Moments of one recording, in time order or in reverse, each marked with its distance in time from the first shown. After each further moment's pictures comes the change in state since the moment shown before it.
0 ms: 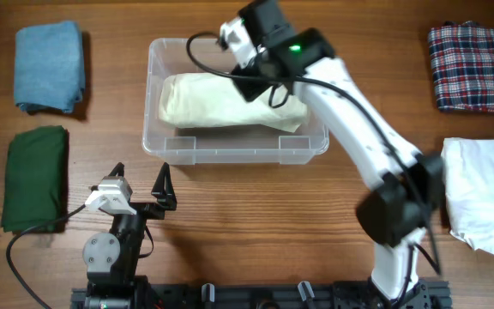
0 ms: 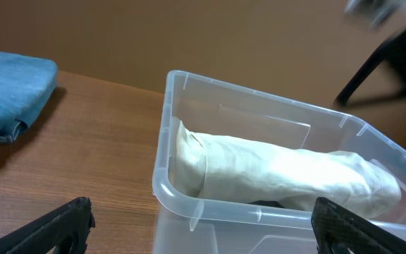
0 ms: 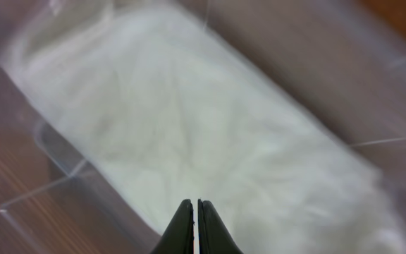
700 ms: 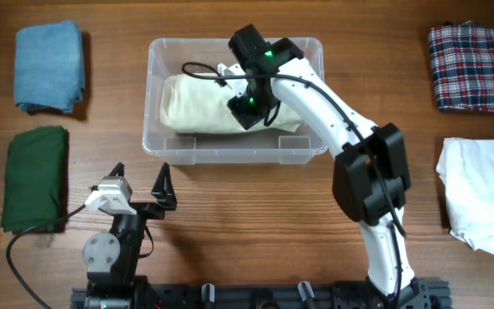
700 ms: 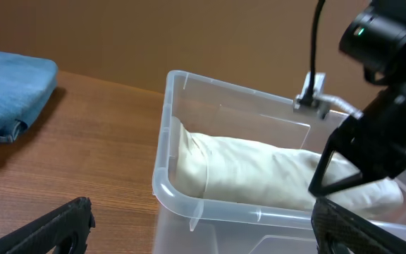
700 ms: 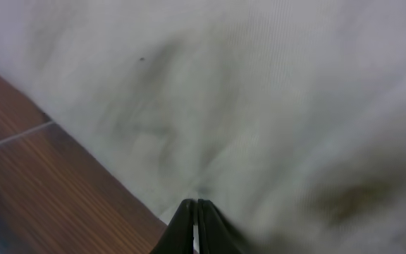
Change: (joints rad) left arm 0.000 0.000 0.000 0.000 0.000 0.000; right arm 0.001 0.176 0.000 -0.159 -0.118 0.006
